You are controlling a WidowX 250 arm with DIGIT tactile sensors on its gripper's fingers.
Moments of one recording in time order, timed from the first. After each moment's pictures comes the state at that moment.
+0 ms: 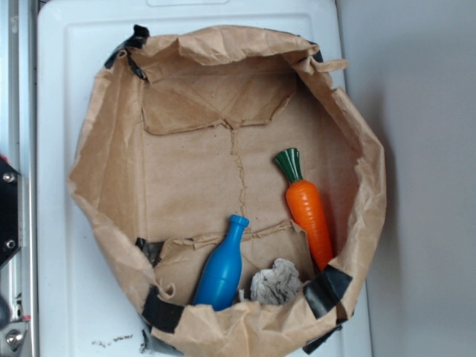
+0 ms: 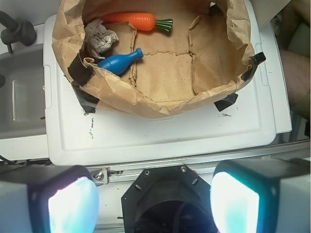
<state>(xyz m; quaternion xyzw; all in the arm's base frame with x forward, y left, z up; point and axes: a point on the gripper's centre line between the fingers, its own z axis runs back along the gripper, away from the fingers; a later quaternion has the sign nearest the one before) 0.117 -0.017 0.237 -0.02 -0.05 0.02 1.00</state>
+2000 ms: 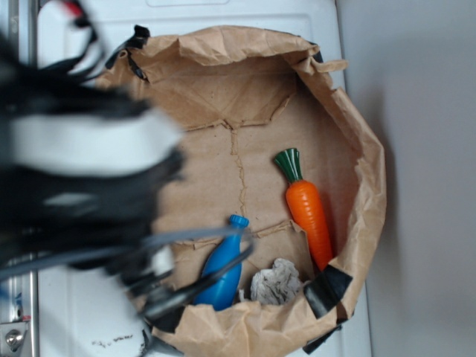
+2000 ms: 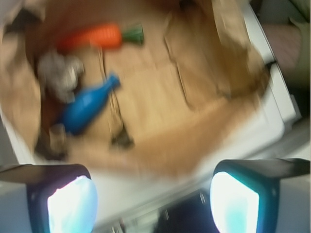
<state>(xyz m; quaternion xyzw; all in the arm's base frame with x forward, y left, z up) 0.210 -0.015 0.186 0.02 -0.01 0.19 0.98</state>
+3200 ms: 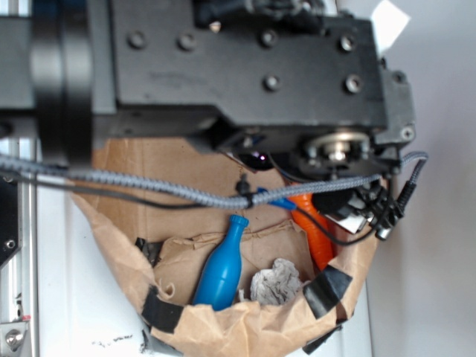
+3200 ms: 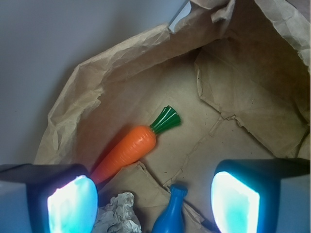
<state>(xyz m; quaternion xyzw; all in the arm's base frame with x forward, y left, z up) 0.305 -0.014 0.142 -0.05 -0.07 0.43 0.90</state>
